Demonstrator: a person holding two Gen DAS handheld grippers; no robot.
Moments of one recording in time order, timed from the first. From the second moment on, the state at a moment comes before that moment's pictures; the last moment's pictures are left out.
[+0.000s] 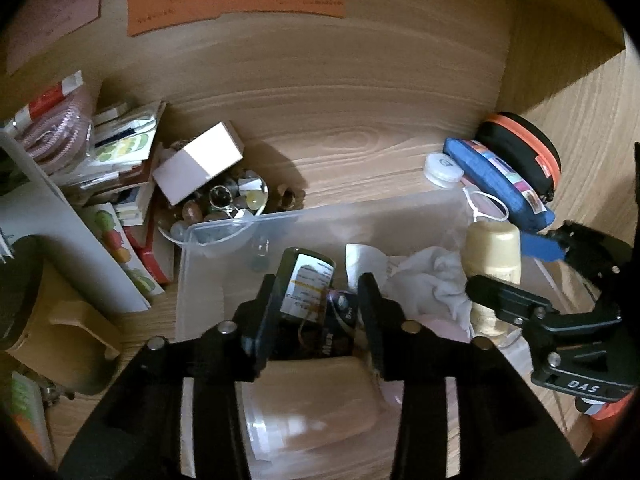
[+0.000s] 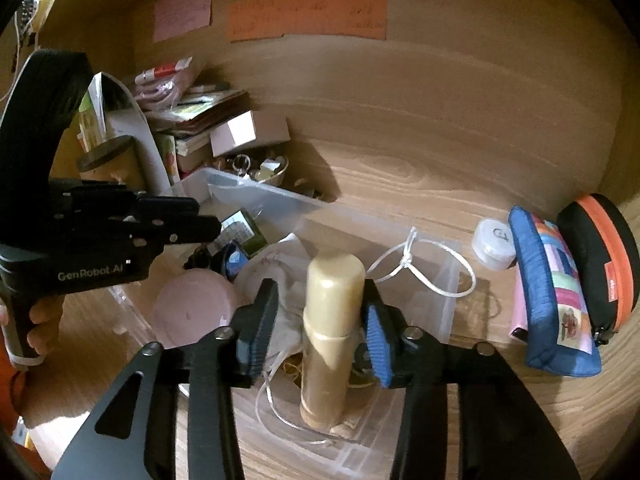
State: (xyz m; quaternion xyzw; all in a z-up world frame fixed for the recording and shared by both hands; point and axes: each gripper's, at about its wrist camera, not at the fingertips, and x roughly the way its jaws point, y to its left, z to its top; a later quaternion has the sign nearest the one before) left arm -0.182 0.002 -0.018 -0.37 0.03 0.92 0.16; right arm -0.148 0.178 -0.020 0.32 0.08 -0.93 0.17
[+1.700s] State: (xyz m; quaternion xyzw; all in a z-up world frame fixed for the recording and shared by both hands) left arm -0.001 0.003 0.065 -0.21 0.05 0.97 0.05; right arm -0.015 0.194 0.060 0.20 0.06 -0.97 0.08
